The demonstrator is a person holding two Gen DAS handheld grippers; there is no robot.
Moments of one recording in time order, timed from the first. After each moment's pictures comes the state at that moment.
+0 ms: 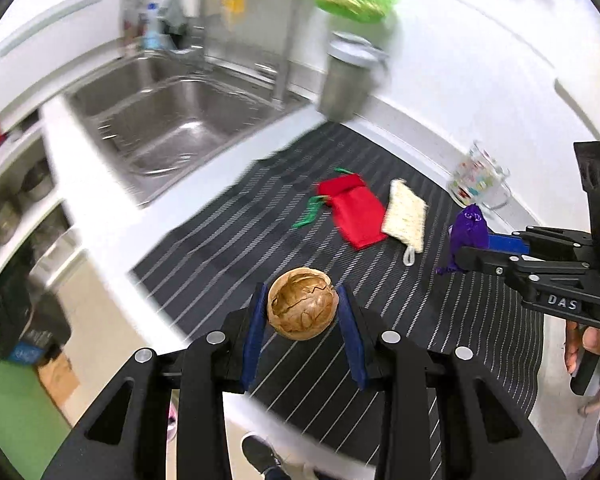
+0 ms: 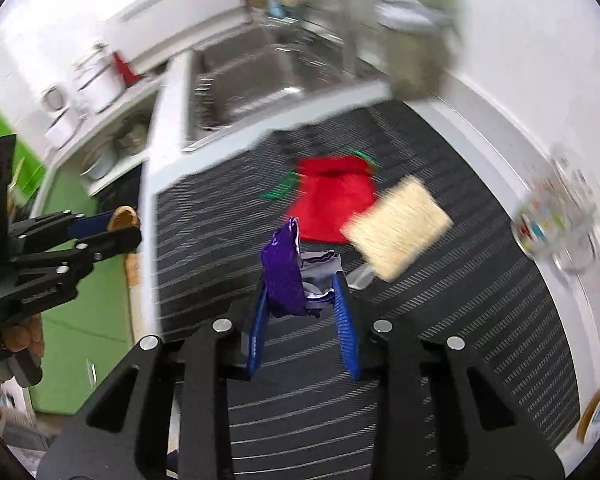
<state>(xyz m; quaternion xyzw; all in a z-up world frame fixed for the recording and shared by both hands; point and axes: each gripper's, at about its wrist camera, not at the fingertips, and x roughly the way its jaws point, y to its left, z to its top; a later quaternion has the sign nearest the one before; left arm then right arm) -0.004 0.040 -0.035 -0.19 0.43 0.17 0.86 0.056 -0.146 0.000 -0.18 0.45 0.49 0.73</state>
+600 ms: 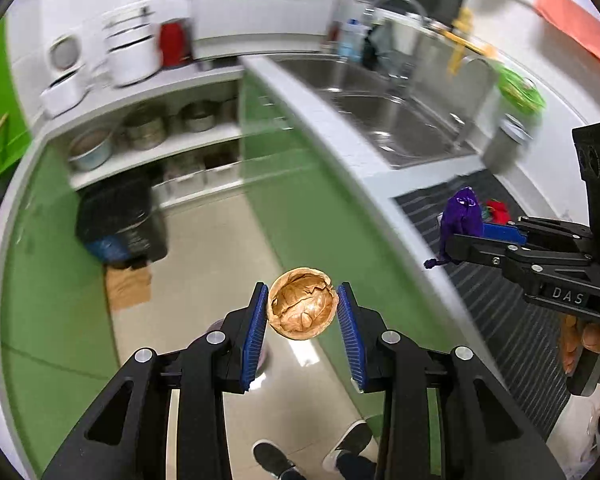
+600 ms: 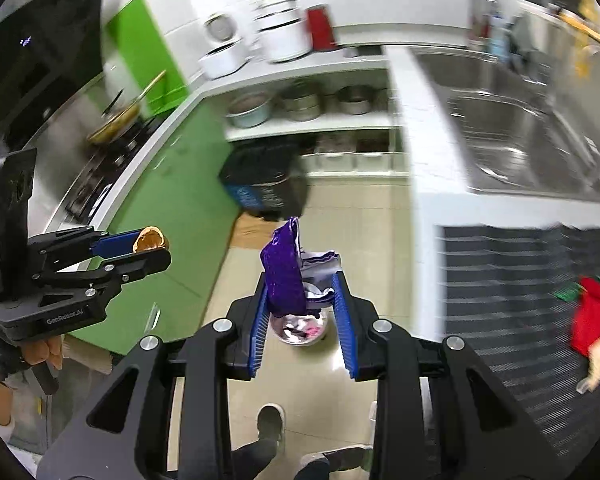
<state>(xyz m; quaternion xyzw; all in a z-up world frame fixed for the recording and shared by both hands) -0.299 0.105 -0.012 -0.26 0.38 0.38 0.80 -0.203 0.028 0.016 -0.25 0.39 0.67 0.58</state>
